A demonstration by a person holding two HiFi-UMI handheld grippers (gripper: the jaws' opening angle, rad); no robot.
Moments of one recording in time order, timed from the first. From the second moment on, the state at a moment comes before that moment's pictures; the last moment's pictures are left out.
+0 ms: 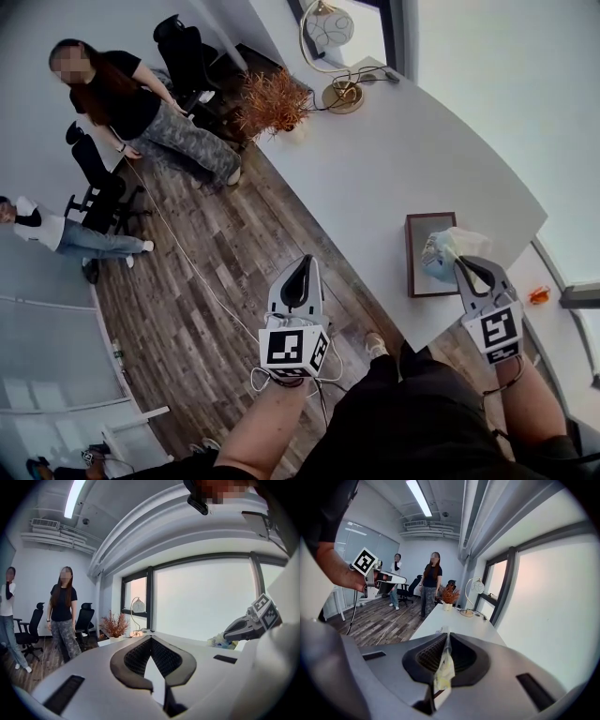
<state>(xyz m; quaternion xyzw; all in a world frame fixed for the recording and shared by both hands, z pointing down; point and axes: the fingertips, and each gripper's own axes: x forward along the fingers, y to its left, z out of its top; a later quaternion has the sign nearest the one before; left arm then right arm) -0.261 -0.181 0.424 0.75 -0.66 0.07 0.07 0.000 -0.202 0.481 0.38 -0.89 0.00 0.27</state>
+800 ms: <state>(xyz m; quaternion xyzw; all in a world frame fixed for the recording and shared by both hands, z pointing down) -0.281 -0.202 0.328 0.75 -0.67 0.03 0.01 -0.007 -0.242 0.377 0.41 -0.89 -0.08 0.21</state>
